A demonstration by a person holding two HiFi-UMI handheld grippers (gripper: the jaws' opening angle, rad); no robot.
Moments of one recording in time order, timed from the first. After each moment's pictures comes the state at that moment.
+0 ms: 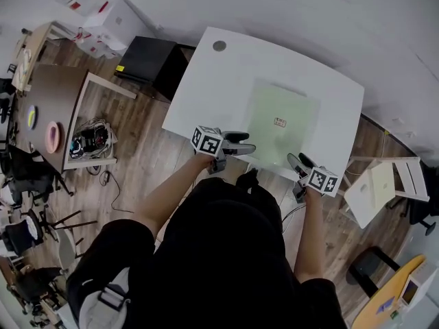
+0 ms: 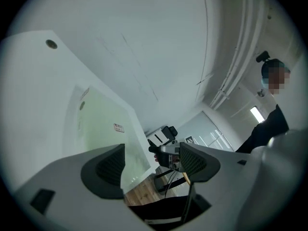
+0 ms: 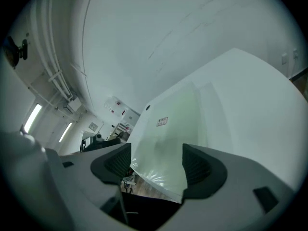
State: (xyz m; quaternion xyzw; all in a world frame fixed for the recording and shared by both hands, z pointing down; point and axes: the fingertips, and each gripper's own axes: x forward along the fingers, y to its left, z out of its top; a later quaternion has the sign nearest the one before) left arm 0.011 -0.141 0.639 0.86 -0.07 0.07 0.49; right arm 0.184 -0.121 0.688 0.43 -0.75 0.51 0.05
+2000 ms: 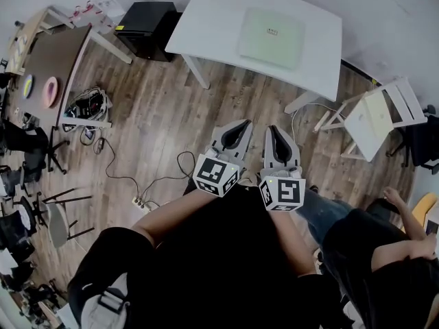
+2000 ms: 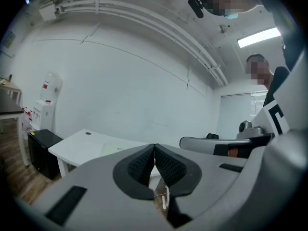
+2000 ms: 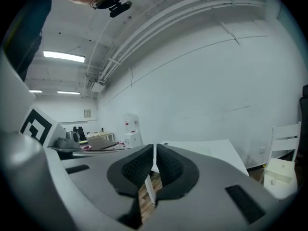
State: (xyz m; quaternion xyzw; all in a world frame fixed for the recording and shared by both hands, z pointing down) left arm -0.012 0.233 0.454 0.90 -0.42 0.01 0.15; right arm 0.042 0.248 0.432 0.58 -0.81 0.10 0.01
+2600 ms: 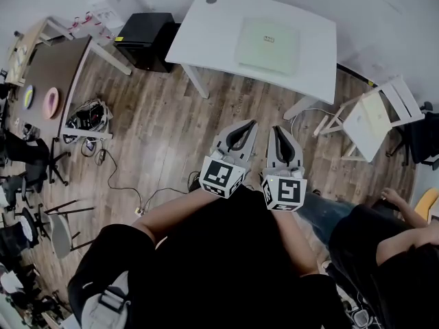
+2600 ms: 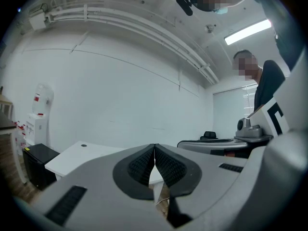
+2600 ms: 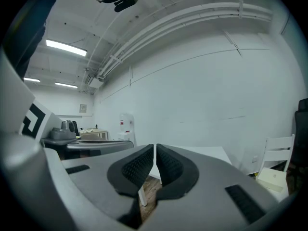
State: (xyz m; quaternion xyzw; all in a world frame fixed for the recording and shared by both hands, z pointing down) left arm -0.006 0.226 0.430 0.91 -0.40 0.01 0.09; right arm 0.044 0.240 0.421 0.60 -0.80 0.06 0.03
